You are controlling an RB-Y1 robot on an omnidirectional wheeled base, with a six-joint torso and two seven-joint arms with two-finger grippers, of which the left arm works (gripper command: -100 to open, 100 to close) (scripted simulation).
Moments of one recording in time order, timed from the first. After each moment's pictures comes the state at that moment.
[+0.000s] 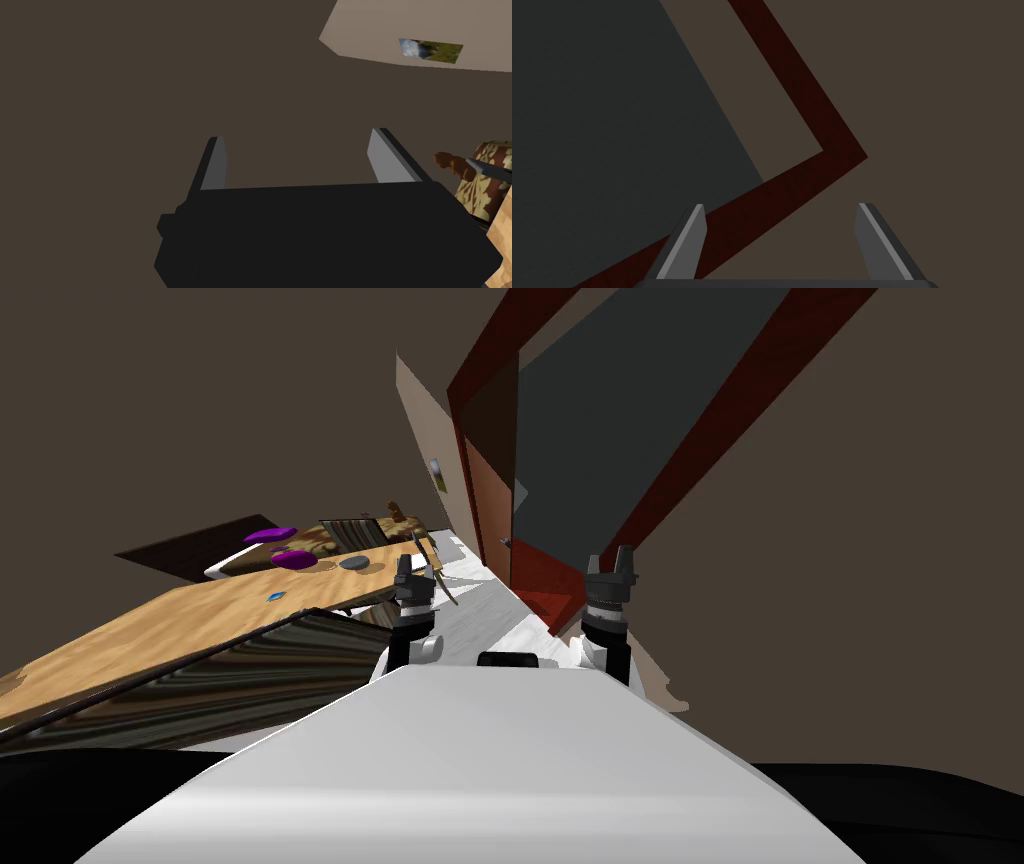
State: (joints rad) arm 0.49 -0.05 0.05 -2.21 -0.07 -0.44 0.12
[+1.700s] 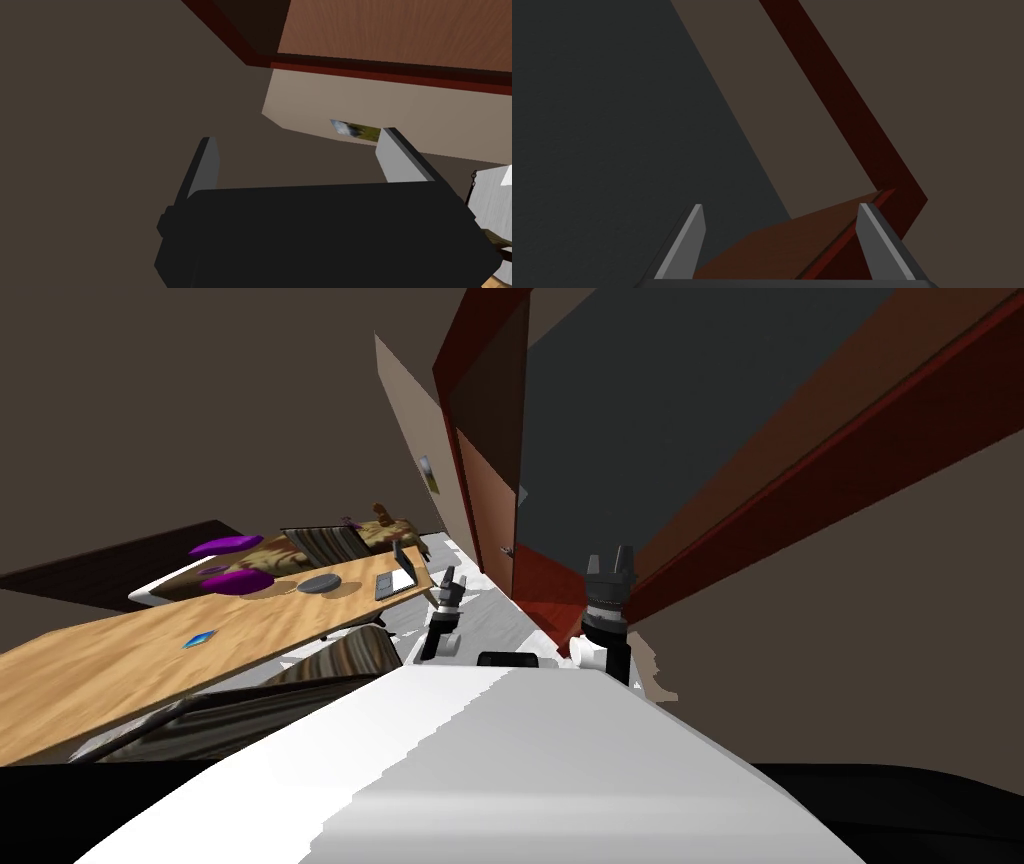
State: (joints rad) arm 0.34 0.06 -0.08 -1.87 -0.11 -0.52 0.16
